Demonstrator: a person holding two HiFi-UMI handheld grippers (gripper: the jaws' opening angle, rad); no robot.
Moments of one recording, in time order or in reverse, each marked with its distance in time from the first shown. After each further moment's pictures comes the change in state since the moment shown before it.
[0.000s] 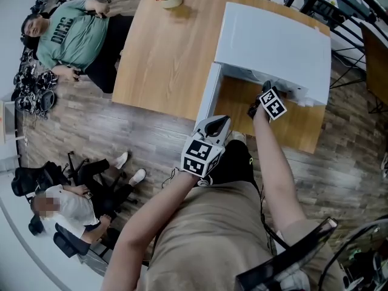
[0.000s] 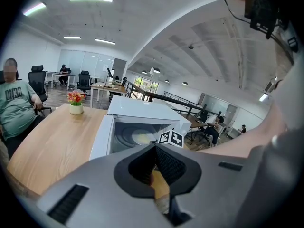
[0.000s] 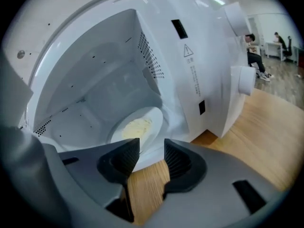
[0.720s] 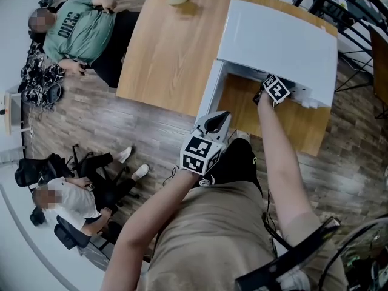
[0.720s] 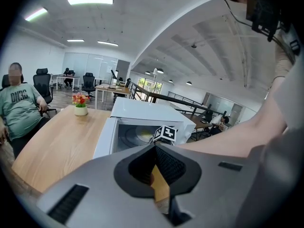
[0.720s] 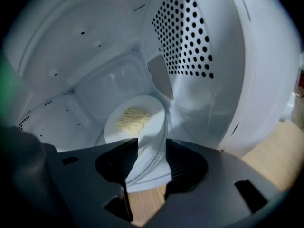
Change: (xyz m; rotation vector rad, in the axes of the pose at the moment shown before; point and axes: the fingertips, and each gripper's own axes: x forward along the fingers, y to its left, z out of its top) left arm 0.005 0.002 0.008 -0.008 -0.006 0.059; right arm 0.047 0.008 0.024 -0.095 0.030 -0.075
